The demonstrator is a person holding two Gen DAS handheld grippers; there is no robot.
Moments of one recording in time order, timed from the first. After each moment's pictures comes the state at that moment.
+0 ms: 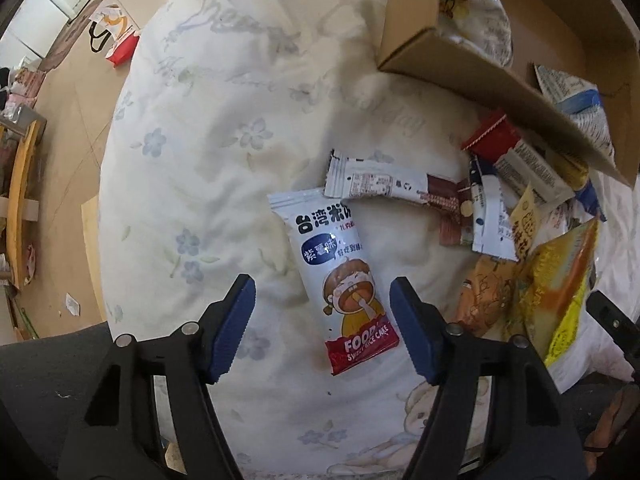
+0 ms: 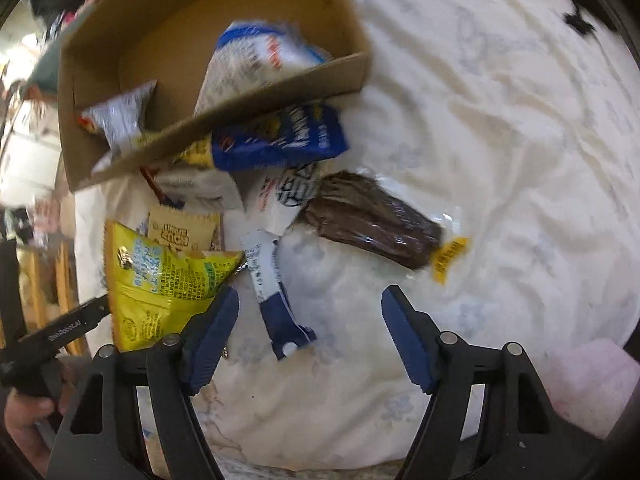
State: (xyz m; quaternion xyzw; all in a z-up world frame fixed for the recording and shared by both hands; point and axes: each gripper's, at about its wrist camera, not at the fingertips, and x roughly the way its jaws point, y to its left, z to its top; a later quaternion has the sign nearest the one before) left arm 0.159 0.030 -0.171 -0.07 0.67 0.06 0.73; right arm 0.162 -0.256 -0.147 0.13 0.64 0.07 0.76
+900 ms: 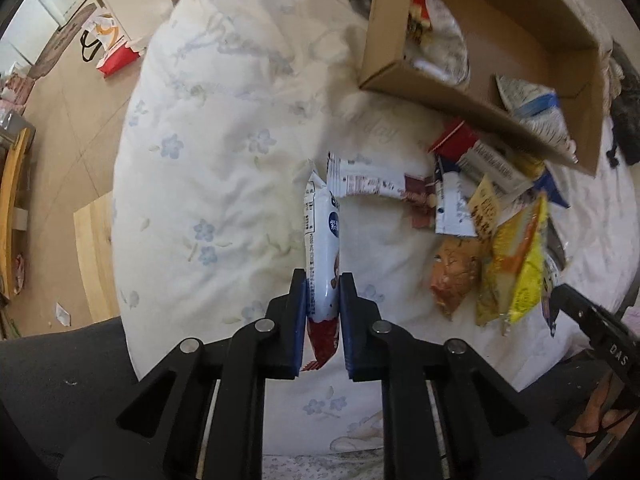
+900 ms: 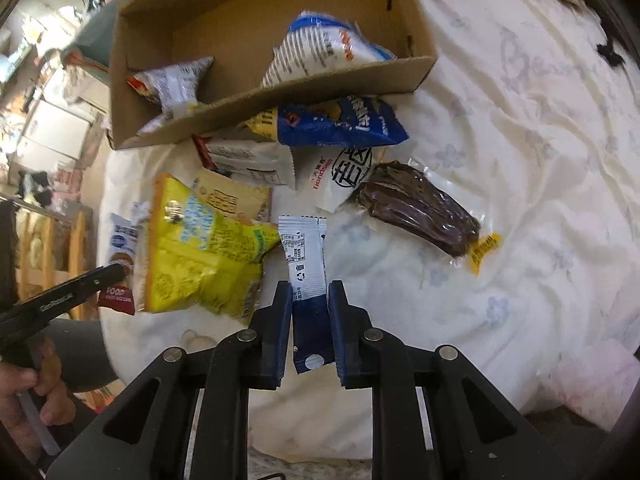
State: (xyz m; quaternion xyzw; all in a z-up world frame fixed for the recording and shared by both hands) left arm 0.136 0.030 -0.126 -0.10 0.65 0.02 0.76; right arm 0.127 -0.246 -0.125 0.12 0.62 0.13 0.77
